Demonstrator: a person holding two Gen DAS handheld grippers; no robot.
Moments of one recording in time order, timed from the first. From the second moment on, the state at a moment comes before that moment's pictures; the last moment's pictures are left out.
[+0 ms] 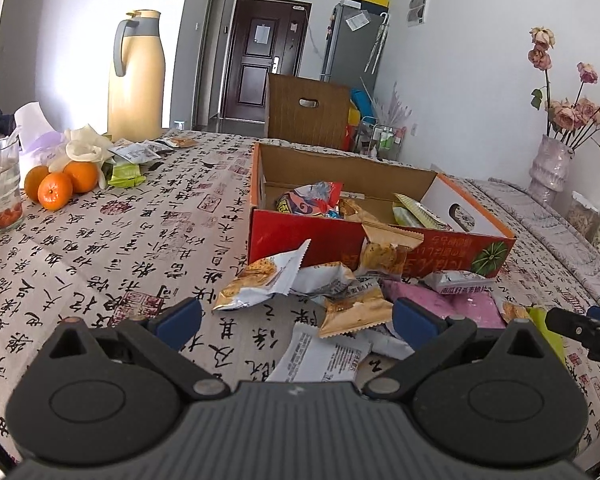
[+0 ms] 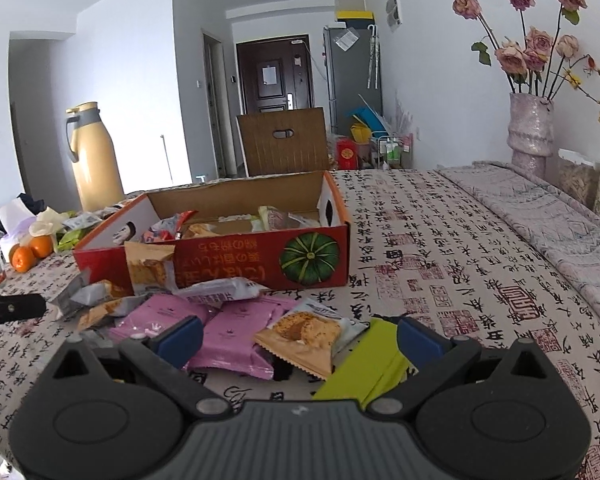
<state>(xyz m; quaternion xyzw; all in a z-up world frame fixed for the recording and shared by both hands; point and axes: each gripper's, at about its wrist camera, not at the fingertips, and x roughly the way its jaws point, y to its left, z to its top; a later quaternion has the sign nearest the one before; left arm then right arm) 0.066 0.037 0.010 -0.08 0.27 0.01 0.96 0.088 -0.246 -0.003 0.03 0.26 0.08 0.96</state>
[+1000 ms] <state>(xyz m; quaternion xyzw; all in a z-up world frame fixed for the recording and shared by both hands) 0.078 0.033 -0.003 -0.08 0.29 0.01 0.95 0.108 -0.262 -0.048 0.00 0.33 0.03 0.94</state>
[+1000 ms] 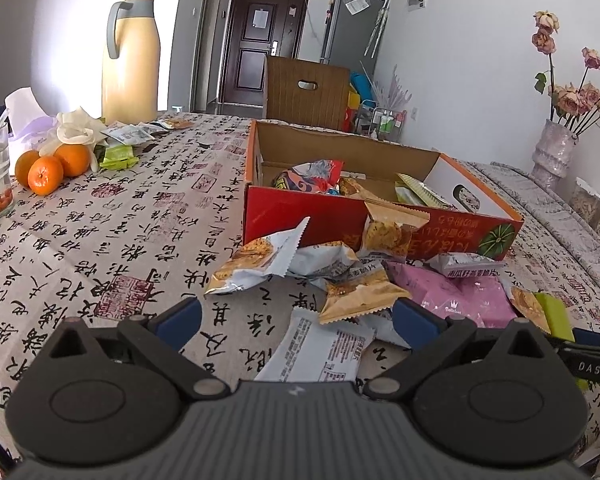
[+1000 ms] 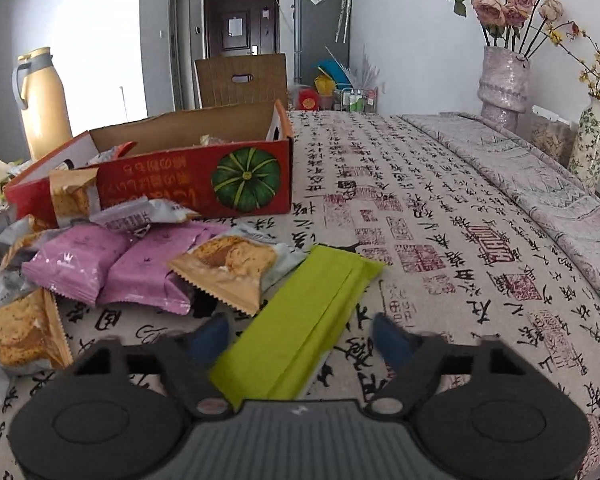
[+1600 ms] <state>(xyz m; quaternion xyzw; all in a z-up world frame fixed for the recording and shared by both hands) 0.076 0.032 -0.008 -0.08 0.30 0.01 0.95 0.100 -0.283 -0.044 0.03 0.31 0.03 0.95</state>
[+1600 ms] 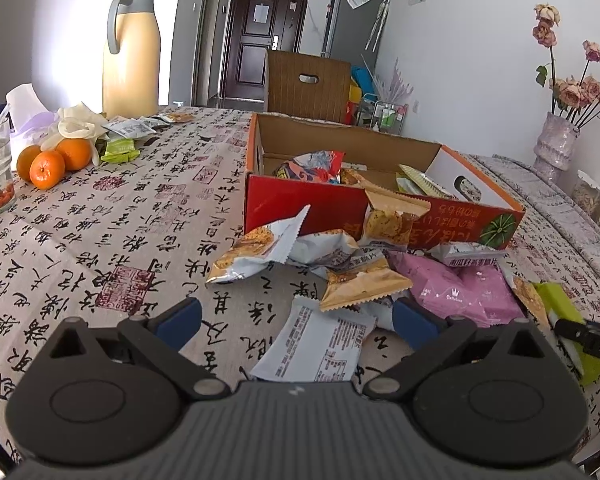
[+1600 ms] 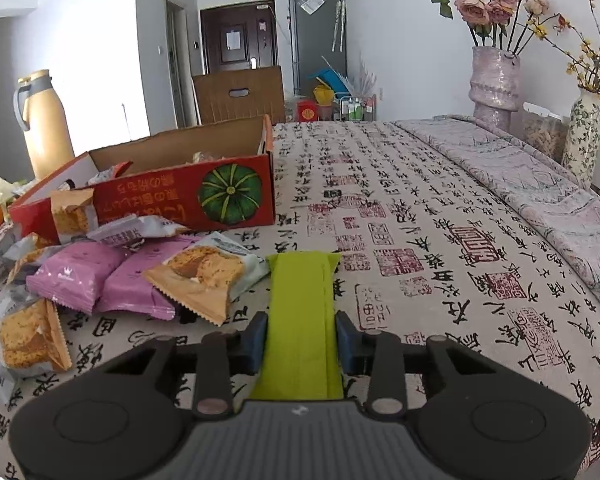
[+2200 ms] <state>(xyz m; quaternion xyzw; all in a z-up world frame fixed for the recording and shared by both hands) 0.094 0.017 -0.033 -0.04 0.36 0.00 0.93 0.096 -0.283 -0.036 0.05 0.29 0.04 0.96</state>
